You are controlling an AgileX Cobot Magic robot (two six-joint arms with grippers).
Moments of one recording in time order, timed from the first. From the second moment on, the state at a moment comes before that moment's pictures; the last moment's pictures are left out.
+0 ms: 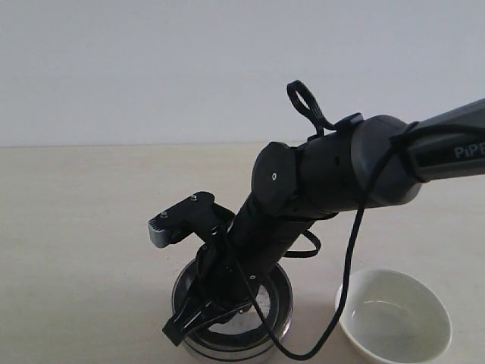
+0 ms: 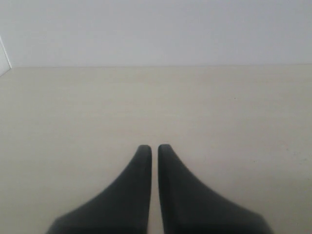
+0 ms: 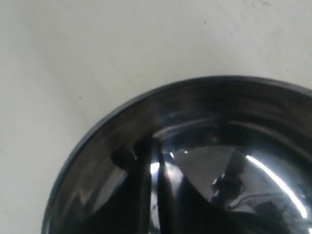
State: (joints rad) left arm 0.03 0.00 0.00 0.03 0.31 -0.03; right arm 0.79 1.93 -1.20 0.56 0.60 -0.62
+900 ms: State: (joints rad) left arm 0.03 0.00 0.00 0.03 0.31 -0.03; right arm 0.79 1.96 -1.20 0.33 0.63 -0.39
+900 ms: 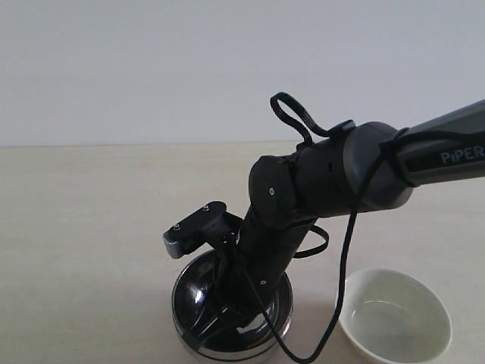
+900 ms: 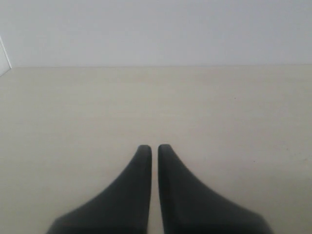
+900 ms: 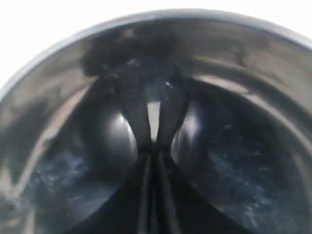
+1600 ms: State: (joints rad) left arm 0.03 0.00 0.00 0.03 0.31 -0.03; right arm 0.79 1.92 -1.20 -0.05 0.75 -0.13
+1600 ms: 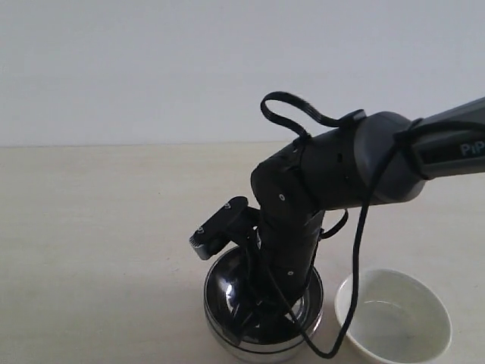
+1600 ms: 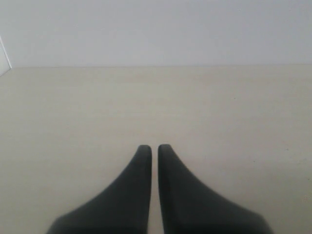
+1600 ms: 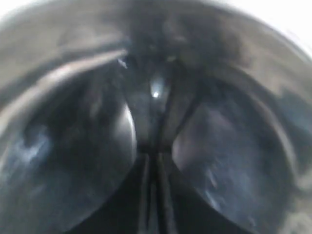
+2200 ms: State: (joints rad) left arm 0.03 0.00 0.00 0.03 0.31 -0.03; right arm 0.54 1.59 -1.20 -0.26 0.90 0.14
